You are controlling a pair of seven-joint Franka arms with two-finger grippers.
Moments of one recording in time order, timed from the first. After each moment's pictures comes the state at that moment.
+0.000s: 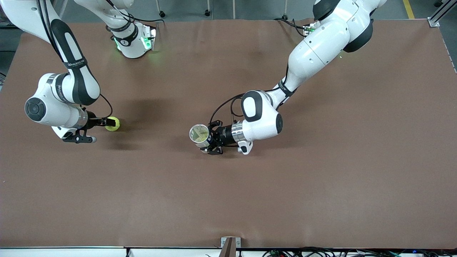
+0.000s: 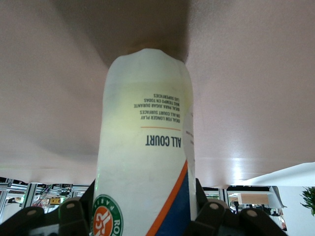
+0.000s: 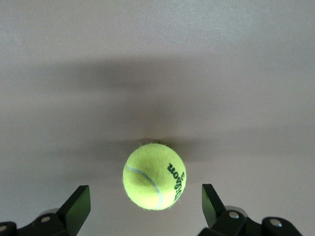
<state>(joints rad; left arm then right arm) -0.38 1.00 -0.54 -1.36 -1.03 2.72 -1.26 -0.10 0.26 0.01 -2.20 0.03 2.23 -0.06</state>
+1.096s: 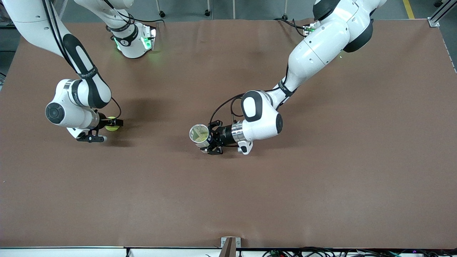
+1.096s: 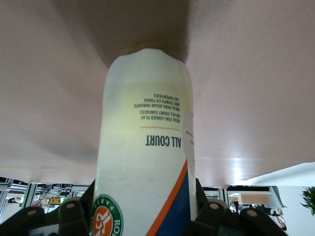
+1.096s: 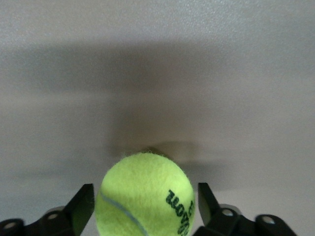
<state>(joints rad) -0.38 1.00 -0.54 -1.36 -1.03 2.72 -1.26 -0.10 0.37 0.01 -2.27 0.02 2.37 -0.06</state>
